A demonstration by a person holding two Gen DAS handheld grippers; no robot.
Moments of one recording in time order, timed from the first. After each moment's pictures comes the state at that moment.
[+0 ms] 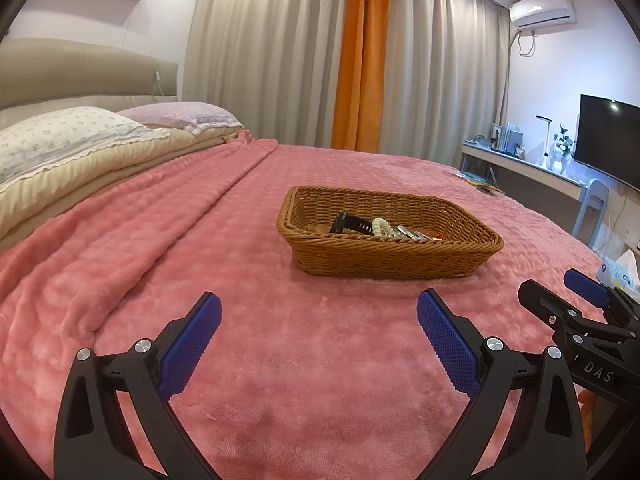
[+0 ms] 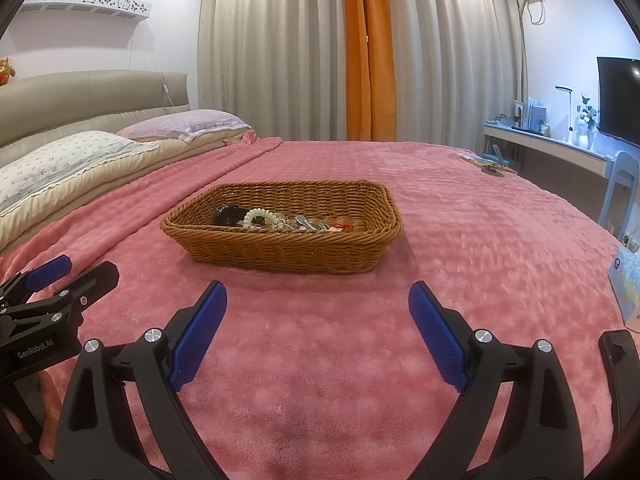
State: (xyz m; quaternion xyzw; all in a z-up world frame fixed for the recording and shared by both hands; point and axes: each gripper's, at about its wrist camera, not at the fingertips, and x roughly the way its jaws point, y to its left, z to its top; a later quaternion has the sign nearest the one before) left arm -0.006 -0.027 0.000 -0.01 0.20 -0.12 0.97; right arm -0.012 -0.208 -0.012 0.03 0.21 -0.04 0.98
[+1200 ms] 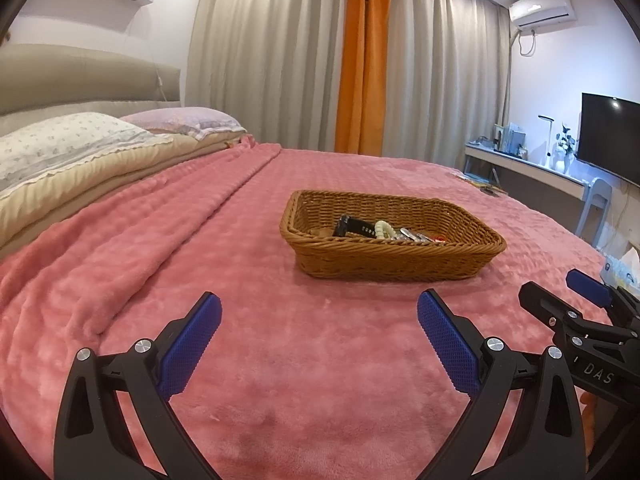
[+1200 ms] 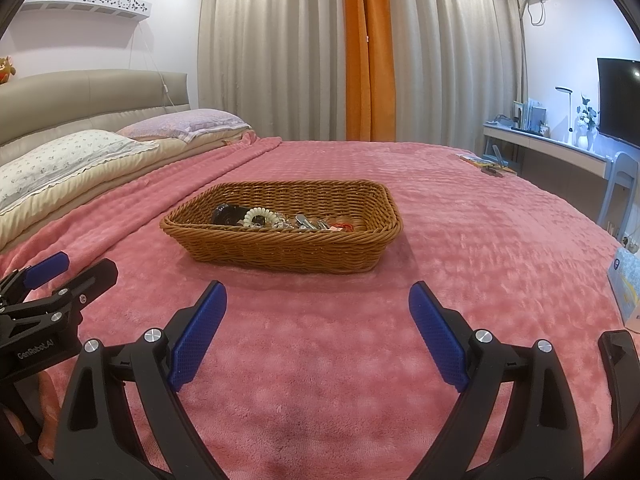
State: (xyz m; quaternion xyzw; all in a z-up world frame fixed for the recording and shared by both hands) left arm -0.012 -0.025 -0.003 -0.01 0.19 -0.11 0.98; right arm -0.013 -0.207 -0.012 0.02 0.21 -0.04 0.98
